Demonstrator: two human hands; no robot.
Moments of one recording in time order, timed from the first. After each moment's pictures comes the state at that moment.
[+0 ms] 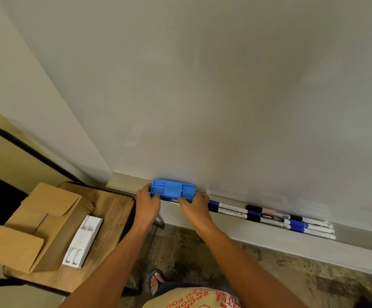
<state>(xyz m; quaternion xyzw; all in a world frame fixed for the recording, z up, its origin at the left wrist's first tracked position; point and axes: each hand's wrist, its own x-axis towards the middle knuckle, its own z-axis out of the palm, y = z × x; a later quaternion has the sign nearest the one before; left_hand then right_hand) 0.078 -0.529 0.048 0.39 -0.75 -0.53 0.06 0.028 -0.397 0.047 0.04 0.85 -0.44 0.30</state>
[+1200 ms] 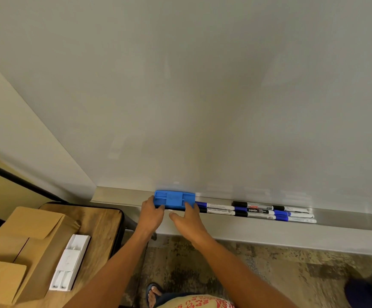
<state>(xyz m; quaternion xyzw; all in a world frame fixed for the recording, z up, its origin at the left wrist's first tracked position) 0.060 -0.521 -0.002 0.31 -0.80 -0.51 -0.09 0.056 -0.378 0.064 0.01 0.84 -0.44 0.31</state>
